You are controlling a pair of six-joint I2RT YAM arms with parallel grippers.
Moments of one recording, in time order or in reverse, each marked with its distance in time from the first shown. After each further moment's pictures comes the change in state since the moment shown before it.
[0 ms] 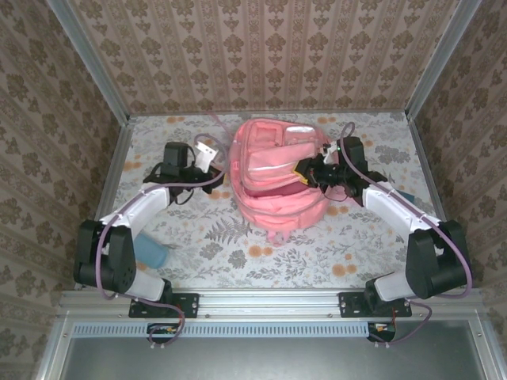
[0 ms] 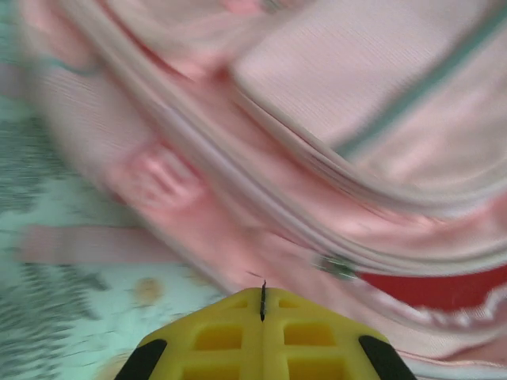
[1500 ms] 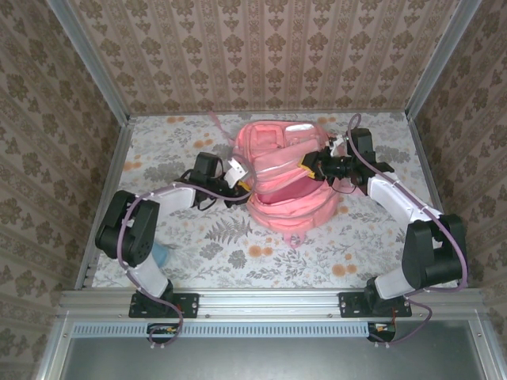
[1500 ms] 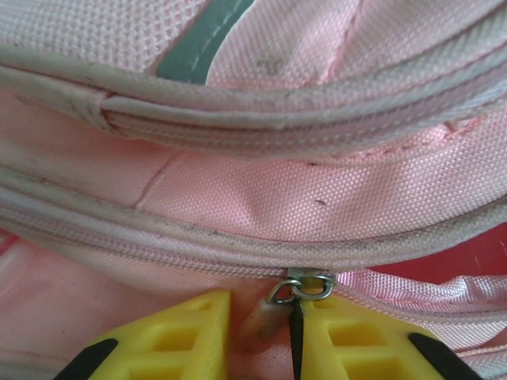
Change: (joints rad) left arm -0.194 0.259 -0.013 0.172 0.118 0.195; right arm -0.081 0.057 0.087 -0.078 -0.105 -0.058
